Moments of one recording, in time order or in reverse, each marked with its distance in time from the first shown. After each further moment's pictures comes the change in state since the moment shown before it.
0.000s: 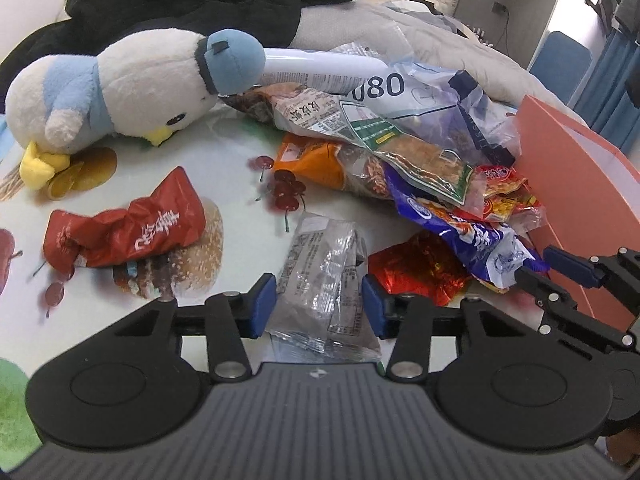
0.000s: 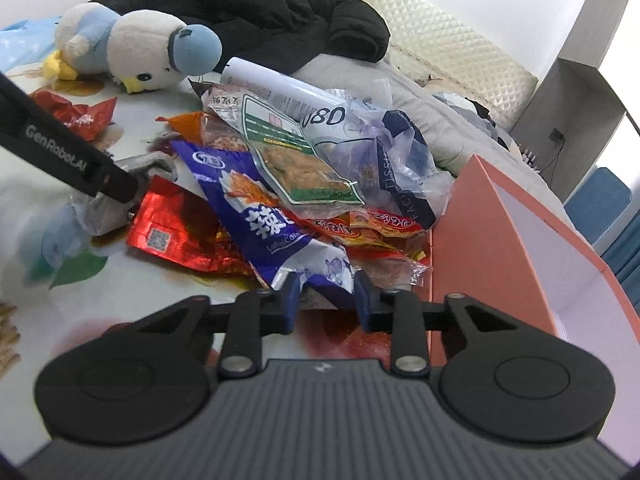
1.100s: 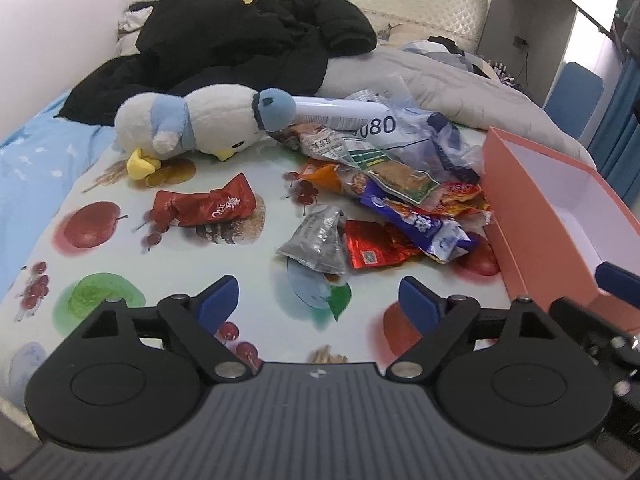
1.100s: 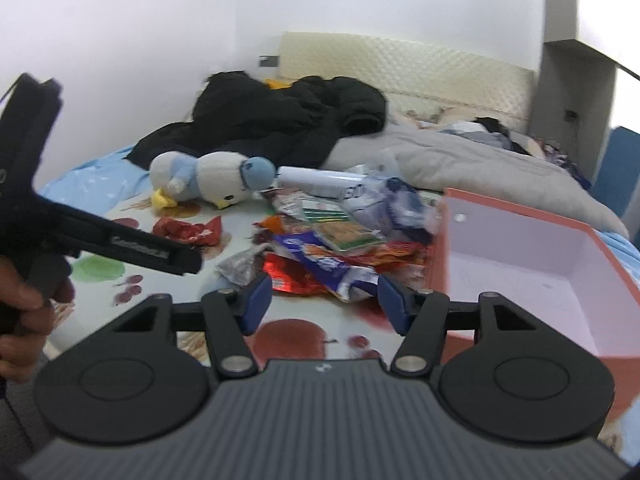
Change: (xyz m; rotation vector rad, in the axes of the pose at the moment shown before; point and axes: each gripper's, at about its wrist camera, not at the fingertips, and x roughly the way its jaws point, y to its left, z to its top) left arm -0.139 -0.035 -0.040 -0.049 -0.099 0.111; right arm -0.178 -0.041 -0.020 0.249 -0.188 0.220
